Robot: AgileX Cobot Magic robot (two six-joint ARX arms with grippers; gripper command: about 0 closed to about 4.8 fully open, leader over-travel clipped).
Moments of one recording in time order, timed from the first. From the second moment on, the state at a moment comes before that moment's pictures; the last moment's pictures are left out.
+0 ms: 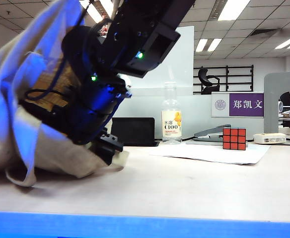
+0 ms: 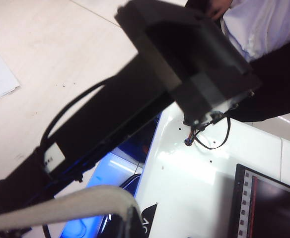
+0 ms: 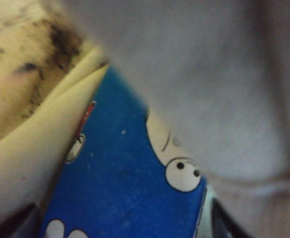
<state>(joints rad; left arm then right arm) -1.03 1.44 1.99 -1.28 0.37 0.02 0.89 2.14 1.42 0.05 0.02 0.62</state>
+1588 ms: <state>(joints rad) 0.01 1.75 1.88 -0.96 0.03 -0.15 0.35 1.62 1.24 -0.69 0.13 0.15</state>
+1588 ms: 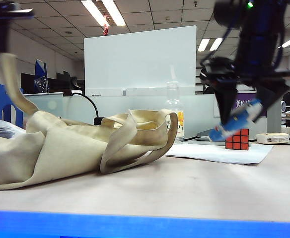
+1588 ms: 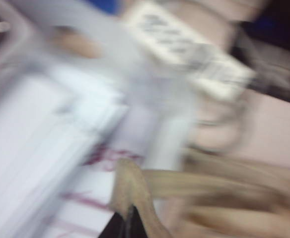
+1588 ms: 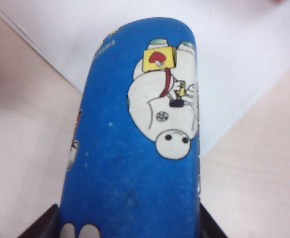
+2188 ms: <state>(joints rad) -0.10 1.70 1.89 -0.20 0.72 -0.70 0.15 1.62 1.18 -0.64 -0.05 0.05</state>
